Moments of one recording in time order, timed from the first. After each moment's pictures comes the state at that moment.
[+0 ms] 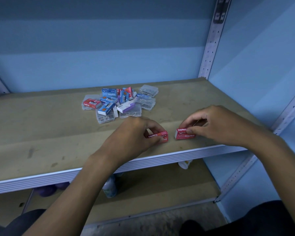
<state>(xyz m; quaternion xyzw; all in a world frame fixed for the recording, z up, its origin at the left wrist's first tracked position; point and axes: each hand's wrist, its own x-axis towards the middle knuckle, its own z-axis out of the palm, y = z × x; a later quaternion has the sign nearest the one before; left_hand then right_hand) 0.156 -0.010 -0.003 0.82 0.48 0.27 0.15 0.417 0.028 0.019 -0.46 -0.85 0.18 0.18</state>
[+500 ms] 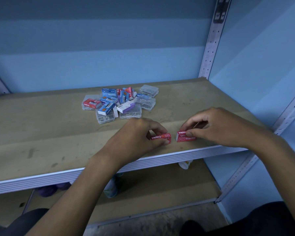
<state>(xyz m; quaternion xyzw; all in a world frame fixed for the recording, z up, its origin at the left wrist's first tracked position) 0.162 -0.009 -0.004 0.83 0.47 0.27 0.15 0.421 0.027 0.016 -0.47 -0.85 0.20 0.16</state>
